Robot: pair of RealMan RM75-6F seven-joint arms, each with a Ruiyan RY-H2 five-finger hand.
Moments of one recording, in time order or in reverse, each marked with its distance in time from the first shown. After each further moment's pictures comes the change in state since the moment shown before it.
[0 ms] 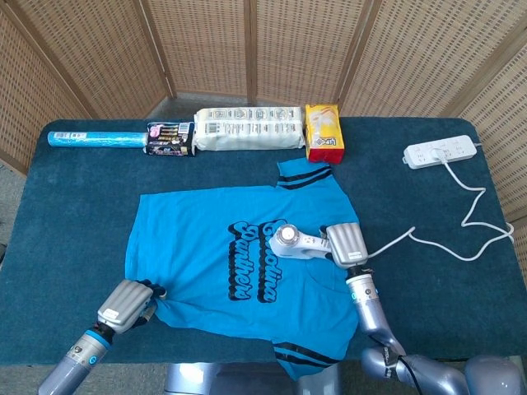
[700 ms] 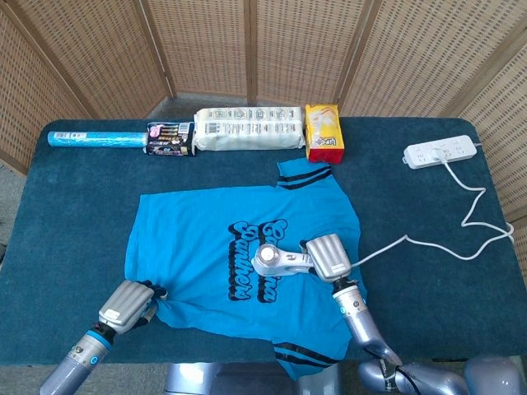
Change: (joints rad) left arm 0.000 -0.006 0.002 0.005 0.004 0.001 -0.005; right arm -0.002 0.010 -0.069 -0.111 -0.082 0.024 -0.021
